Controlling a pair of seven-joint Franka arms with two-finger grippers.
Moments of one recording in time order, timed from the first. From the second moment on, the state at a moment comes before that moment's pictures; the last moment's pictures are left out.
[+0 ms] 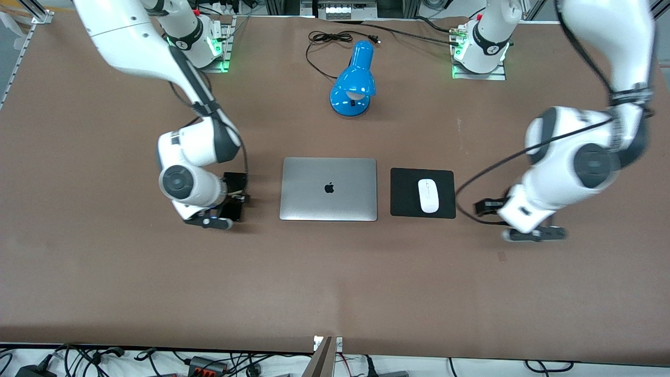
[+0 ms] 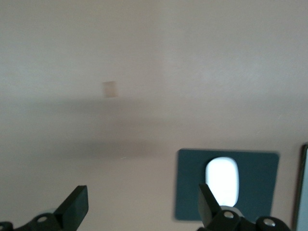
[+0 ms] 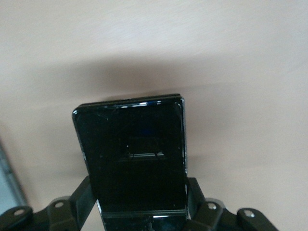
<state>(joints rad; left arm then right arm) -0.06 0.42 -0.04 -1.56 0.00 1.90 -0.08 0.32 0.62 0.05 -1.75 0.01 2.21 0.50</state>
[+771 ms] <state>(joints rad) 0.10 0.40 -0.06 -1.22 0.06 1.47 0.33 0.39 0.66 0.05 -1.75 0.01 2.25 0.52</state>
